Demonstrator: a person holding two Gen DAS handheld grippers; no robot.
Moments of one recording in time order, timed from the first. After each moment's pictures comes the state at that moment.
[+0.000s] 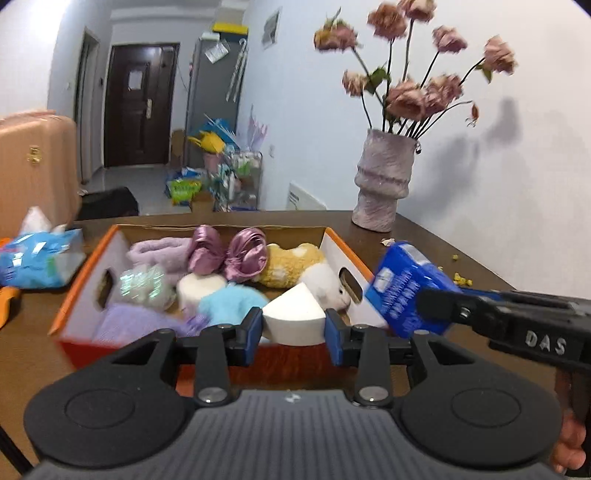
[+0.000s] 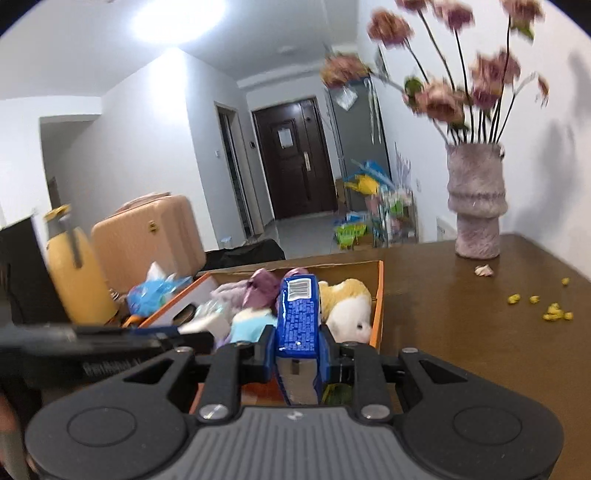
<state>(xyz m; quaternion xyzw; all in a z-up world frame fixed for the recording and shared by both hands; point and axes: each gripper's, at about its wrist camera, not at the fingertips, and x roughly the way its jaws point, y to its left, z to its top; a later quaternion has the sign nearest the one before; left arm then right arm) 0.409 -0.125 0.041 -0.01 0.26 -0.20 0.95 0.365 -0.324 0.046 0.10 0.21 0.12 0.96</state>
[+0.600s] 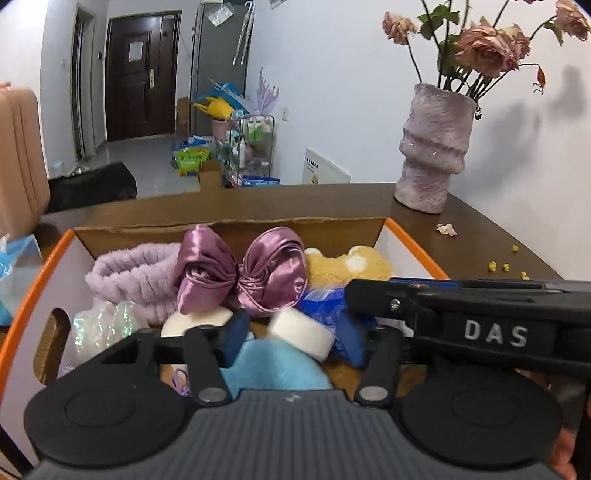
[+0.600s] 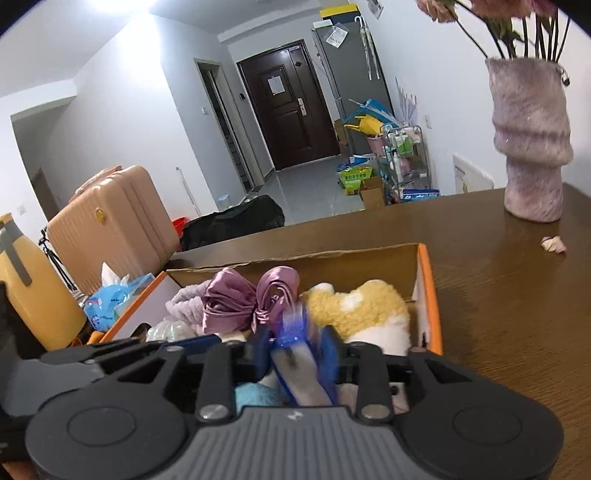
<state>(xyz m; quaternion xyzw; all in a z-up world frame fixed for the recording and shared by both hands) 0.544 -0.141 0.000 0.01 0.31 -0.18 0.93 0.534 -0.303 0.007 0.14 0.30 0.14 0.93</state>
